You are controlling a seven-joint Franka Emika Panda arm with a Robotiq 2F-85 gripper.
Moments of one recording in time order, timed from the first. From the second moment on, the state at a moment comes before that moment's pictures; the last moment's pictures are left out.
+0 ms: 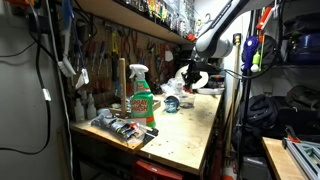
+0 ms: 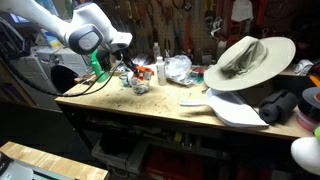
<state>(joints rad) -0.24 0.02 -0.22 -2.38 0.04 2.87 0.25</state>
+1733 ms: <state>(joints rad) -0.23 0.05 -0.22 -2.26 0.24 2.53 0.08</state>
